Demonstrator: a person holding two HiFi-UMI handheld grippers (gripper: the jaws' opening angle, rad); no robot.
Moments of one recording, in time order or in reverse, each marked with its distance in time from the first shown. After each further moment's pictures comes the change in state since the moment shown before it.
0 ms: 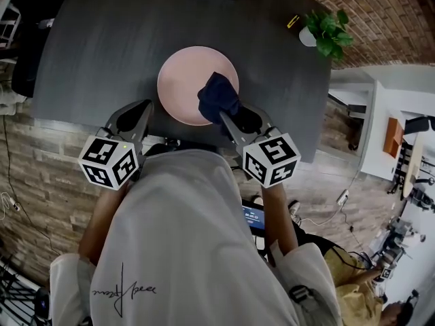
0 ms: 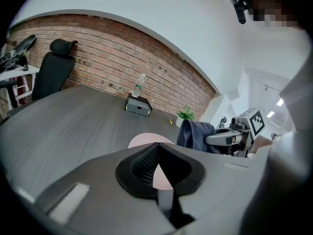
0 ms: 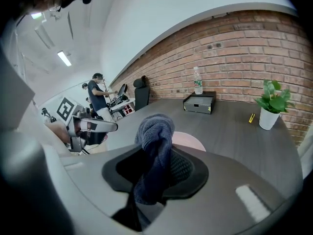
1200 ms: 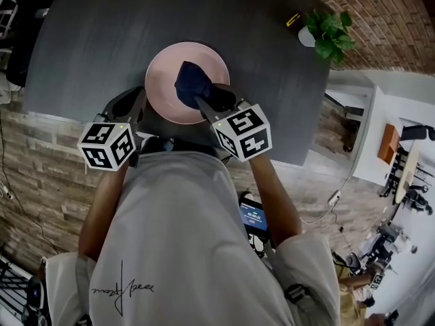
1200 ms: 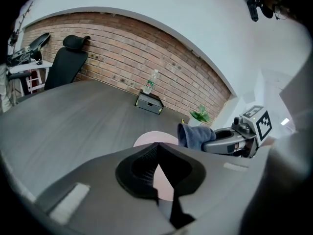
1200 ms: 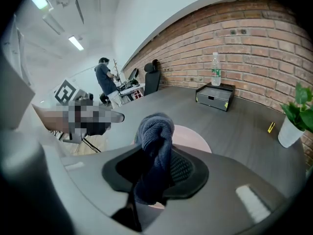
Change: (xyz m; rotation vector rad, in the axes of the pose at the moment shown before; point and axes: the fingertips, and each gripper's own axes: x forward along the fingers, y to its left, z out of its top) left arm 0.045 0.021 -0.011 -0.086 0.003 0.127; right arm 0.061 -0.019 -0.012 -0.157 0.168 0.103
